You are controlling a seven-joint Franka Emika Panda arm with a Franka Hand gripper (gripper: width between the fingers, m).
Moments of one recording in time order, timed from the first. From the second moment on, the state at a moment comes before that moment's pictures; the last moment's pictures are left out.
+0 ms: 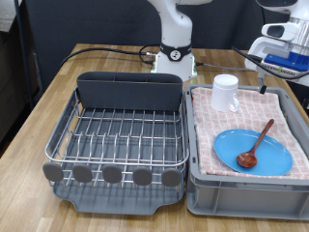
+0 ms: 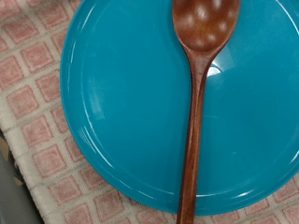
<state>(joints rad) 0.05 0.18 0.41 -2.14 -0.52 2.38 2.02</state>
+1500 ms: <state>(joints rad) 0.05 0.30 0.34 -2.23 -0.71 2.60 2.21</state>
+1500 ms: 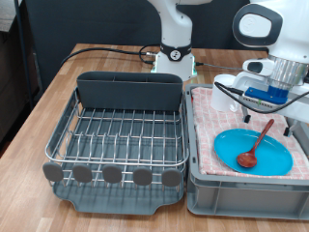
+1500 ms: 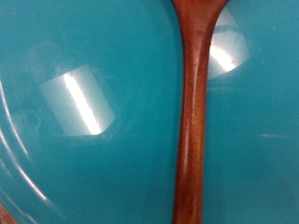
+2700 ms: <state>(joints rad) 0.08 0.36 0.30 -2.23 -0.83 2.63 2.34</state>
